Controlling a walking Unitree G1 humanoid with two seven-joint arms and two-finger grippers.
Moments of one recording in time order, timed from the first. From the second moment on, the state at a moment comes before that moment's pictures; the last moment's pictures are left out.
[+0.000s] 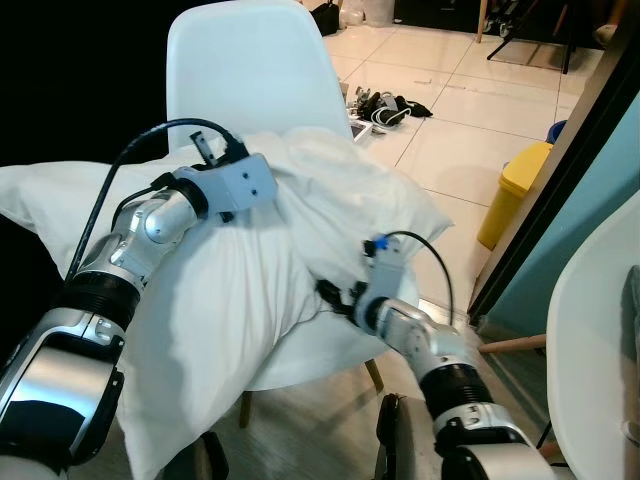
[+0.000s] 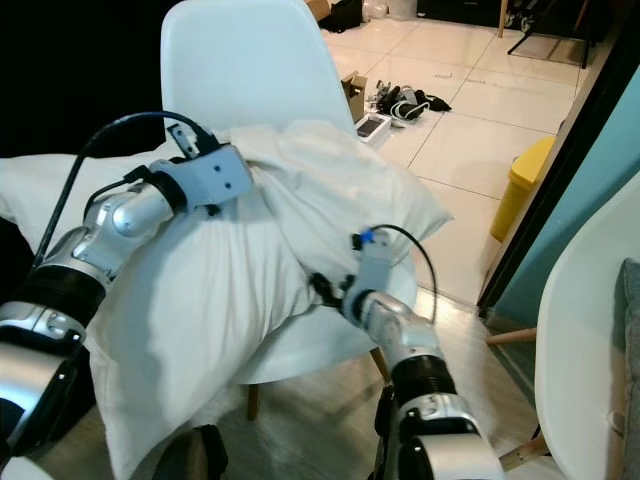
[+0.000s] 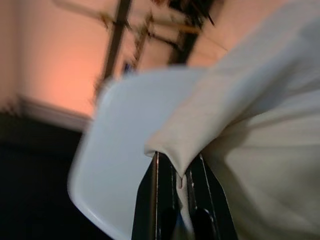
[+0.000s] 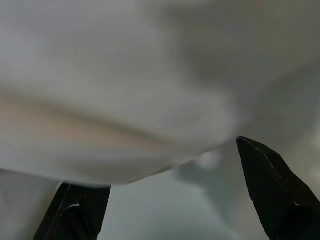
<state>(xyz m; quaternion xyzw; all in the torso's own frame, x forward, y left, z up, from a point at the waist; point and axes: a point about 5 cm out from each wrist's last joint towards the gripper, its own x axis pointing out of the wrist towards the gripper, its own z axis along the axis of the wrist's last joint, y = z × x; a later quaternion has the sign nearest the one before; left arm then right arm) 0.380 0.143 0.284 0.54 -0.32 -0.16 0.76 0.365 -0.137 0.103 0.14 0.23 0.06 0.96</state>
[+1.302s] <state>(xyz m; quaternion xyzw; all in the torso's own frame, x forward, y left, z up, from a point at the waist) 0.378 0.239 0.254 0.32 -0.24 0.14 0.91 0.374 -0.131 0.113 0.18 0.17 0.08 0.97</state>
